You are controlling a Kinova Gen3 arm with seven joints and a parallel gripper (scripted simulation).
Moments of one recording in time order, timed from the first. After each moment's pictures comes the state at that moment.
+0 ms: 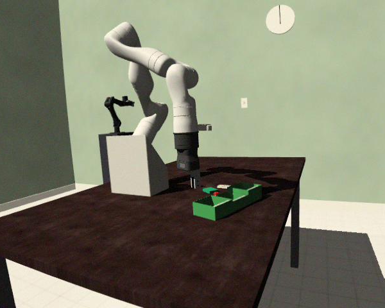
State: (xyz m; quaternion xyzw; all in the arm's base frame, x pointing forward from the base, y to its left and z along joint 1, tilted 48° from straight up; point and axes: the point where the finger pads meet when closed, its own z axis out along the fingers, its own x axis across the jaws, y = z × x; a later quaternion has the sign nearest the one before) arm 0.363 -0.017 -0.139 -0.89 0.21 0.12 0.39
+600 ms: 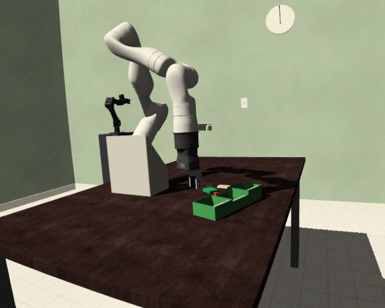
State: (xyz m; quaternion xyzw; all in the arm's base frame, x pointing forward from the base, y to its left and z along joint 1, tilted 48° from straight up) arm 0.363 -0.018 -0.139 -0.89 0.21 0.12 0.39
